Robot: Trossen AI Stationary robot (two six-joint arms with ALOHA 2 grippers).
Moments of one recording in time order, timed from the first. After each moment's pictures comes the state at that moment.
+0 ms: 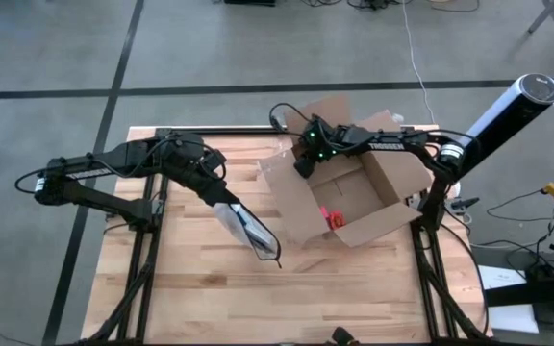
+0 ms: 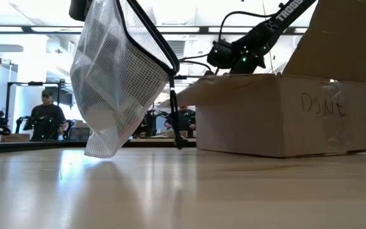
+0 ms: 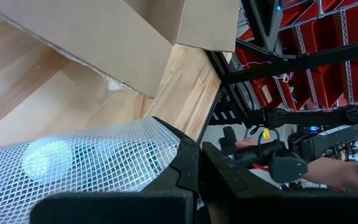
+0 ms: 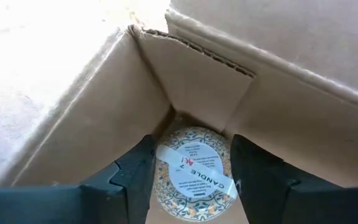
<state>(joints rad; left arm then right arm) 0.12 1.09 1.22 -0.72 0.37 -0.95 -0.52 1.82 1.19 -0.33 -0.07 0.14</state>
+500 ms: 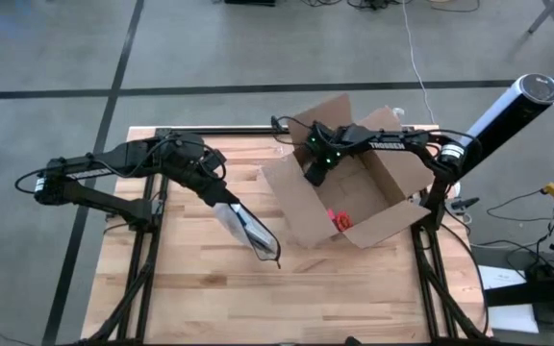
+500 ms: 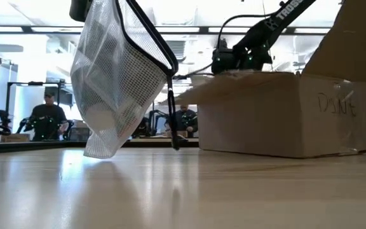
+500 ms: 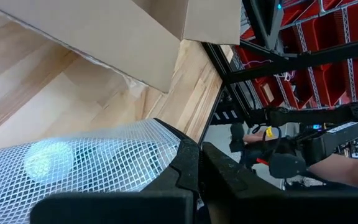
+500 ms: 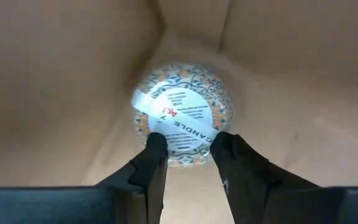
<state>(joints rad) 0.12 1.09 1.22 -0.72 0.37 -0.93 -0.52 1.77 1.20 -0.68 -0.12 0.08</state>
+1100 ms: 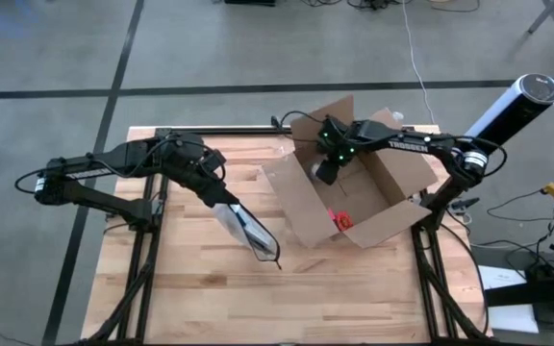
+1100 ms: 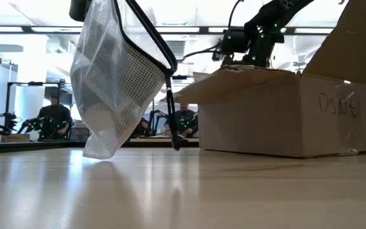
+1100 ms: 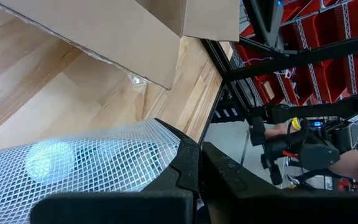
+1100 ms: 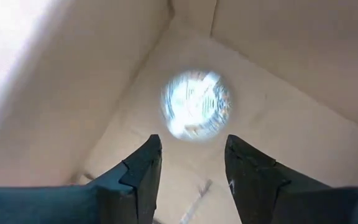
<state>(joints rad) 0.12 1.09 1.22 -0.73 0.37 -0.92 -0.52 1.61 1.19 -0.70 -0.16 0.11</state>
